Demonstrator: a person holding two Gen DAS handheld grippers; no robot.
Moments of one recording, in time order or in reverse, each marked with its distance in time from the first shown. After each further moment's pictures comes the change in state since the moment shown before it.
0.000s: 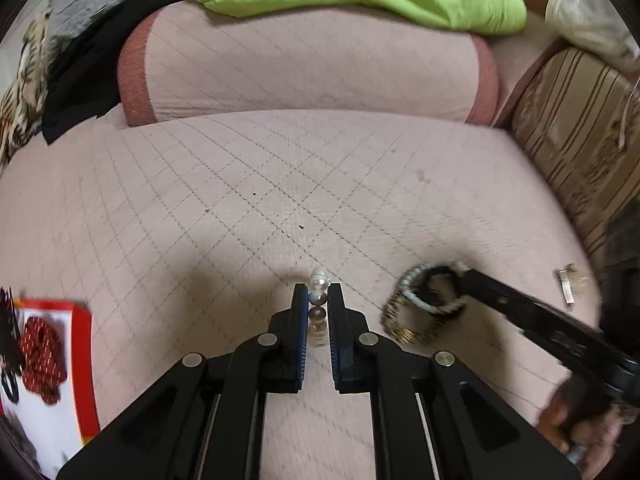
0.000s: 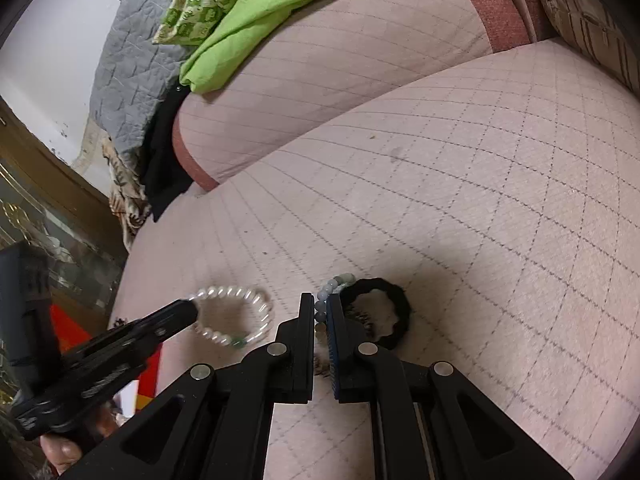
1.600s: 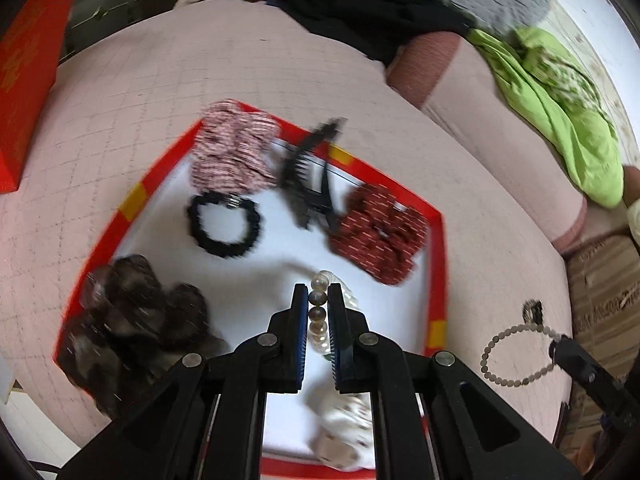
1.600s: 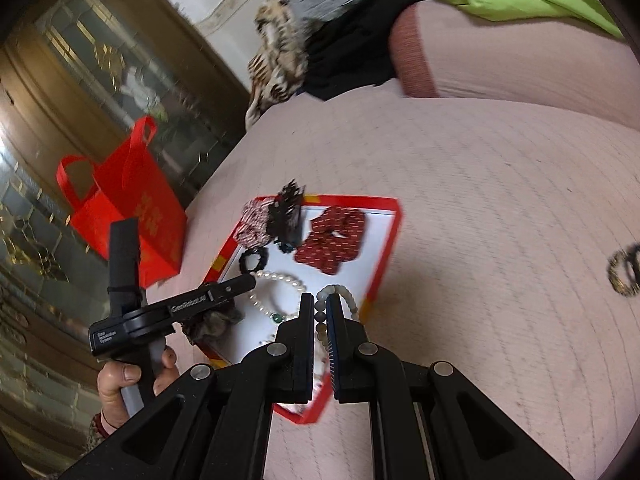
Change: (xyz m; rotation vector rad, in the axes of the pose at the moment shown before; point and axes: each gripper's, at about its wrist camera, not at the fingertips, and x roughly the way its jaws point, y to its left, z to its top) left arm -0.126 0.316 -0.164 -0.589 -0.032 0.067; right arm 0.039 0.298 -0.131 -0.414 0.263 0.185
